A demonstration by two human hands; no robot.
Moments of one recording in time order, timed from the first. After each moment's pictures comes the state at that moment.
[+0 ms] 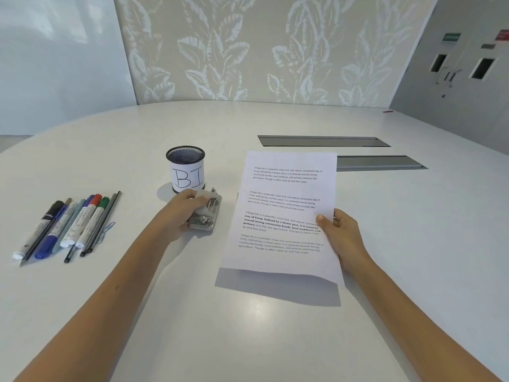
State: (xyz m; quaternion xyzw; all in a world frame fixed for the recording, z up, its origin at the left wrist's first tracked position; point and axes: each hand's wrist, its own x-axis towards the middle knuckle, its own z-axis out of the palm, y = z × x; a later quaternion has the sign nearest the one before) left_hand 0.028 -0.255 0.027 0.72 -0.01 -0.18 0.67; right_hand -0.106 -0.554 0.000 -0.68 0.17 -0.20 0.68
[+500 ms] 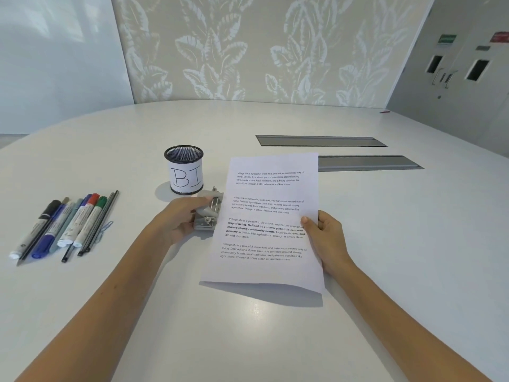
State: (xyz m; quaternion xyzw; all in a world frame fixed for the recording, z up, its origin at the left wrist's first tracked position) left_hand 0.031 -0.254 0.014 0.63 -0.04 -0.24 0.74; right_hand -0.098 -0.531 -0.015 -0.71 0.15 -0.21 0.66
